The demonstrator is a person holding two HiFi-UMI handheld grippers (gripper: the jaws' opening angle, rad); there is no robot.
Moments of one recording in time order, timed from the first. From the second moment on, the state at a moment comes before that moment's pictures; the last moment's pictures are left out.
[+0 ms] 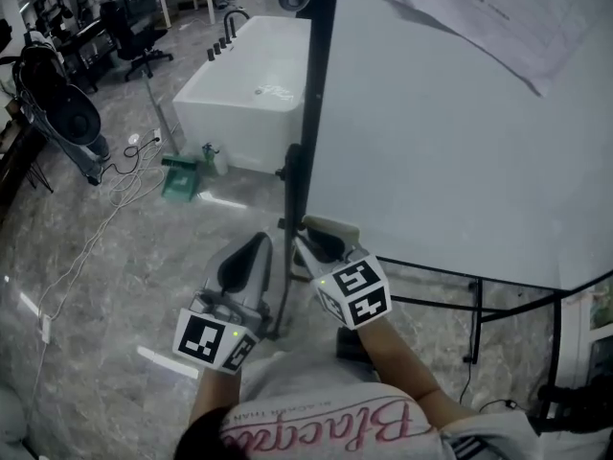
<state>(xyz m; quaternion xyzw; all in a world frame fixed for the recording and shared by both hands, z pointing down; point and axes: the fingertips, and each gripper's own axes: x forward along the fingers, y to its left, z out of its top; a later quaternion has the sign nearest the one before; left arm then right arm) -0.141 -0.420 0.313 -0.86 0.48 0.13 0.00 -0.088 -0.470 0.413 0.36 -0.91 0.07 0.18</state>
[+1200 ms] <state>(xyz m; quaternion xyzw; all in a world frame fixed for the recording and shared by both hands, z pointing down) -0.106 -0.414 0.307 -0.88 0.46 0.13 0.01 -0.018 -0.418 0.289 0.38 -0.92 0.01 -0.06</state>
